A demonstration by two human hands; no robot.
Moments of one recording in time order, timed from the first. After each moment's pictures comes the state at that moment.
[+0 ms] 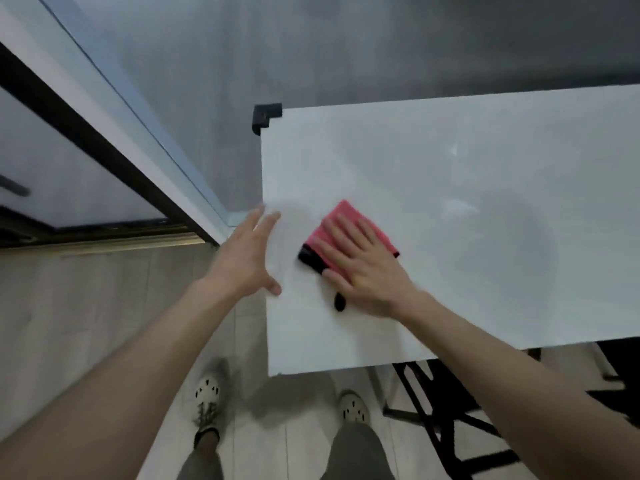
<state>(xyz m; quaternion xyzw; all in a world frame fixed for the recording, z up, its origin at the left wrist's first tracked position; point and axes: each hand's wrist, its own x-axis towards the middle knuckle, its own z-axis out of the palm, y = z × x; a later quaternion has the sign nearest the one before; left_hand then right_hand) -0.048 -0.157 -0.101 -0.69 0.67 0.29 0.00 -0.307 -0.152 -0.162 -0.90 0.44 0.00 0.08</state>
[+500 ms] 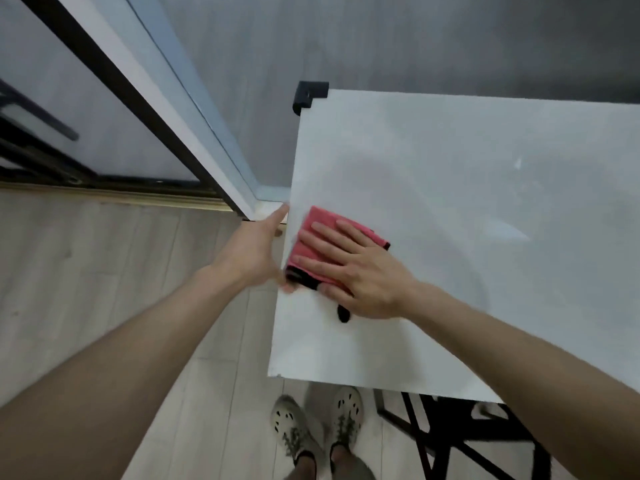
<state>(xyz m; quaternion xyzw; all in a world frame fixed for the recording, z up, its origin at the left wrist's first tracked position) -0.036 -0.160 -0.115 -0.73 0.58 0.37 0.00 -0.284 -0.196 -0.164 -0.97 0.22 0.01 0.08</state>
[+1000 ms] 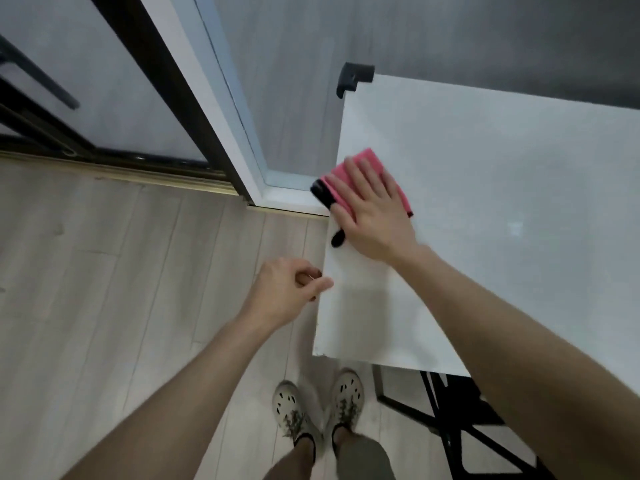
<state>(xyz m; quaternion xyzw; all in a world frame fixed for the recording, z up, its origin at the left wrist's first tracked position) -0.027 -0.066 -0.144 -0.73 0.47 0.46 -0.18 -0.197 -0.213 -0.145 -0.87 0.48 0.00 0.11</state>
